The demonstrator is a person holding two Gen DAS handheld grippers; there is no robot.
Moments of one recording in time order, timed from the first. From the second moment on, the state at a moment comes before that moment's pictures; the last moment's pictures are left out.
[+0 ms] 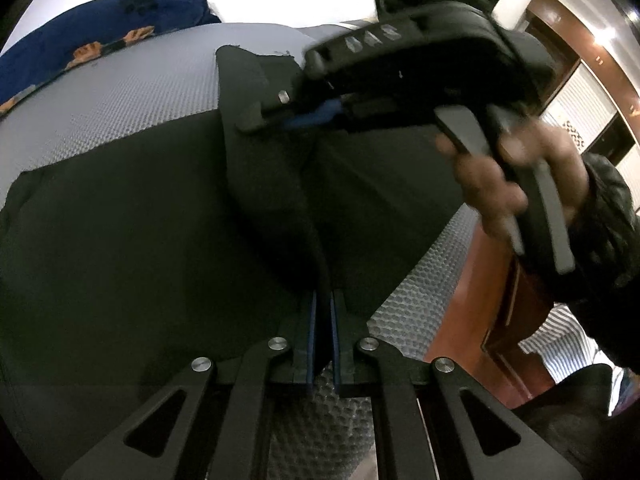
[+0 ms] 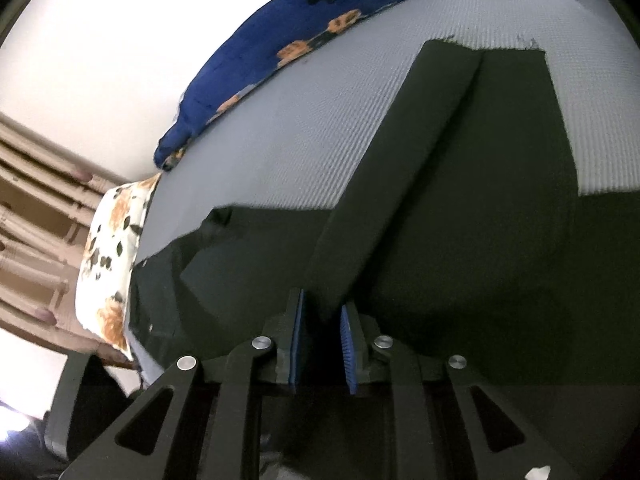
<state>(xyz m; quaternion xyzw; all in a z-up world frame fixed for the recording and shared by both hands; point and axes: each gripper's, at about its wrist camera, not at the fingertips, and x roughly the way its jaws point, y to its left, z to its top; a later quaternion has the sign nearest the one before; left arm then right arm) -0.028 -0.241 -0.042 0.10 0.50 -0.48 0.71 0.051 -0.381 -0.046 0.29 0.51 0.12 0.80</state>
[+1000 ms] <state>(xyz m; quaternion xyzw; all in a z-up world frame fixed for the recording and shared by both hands) -0.011 -0.235 -0.047 0.09 0.51 -0.48 0.71 0.199 -0.510 -0.052 0.38 0.46 0.00 0.80</state>
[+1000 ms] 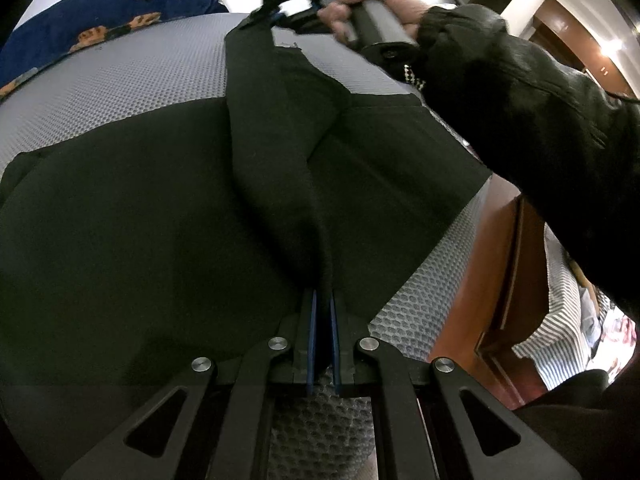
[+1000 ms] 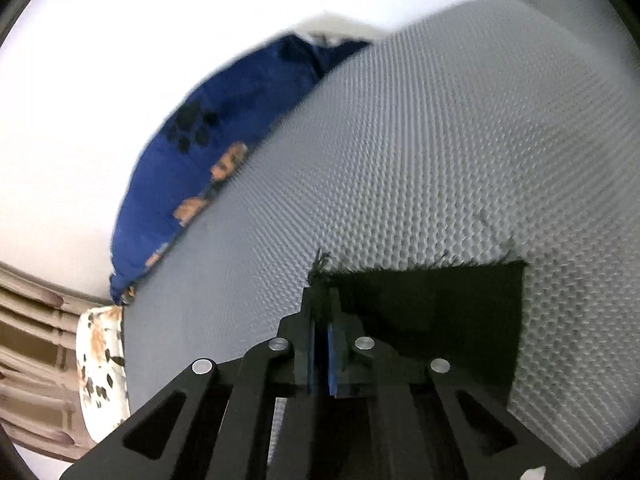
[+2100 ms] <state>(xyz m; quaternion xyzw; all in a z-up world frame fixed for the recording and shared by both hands) -0.032 -0.256 -0.040 0.20 0.45 -0.51 0.70 -0.179 -0.598 -0.054 0.38 0.41 -0.26 0.79</state>
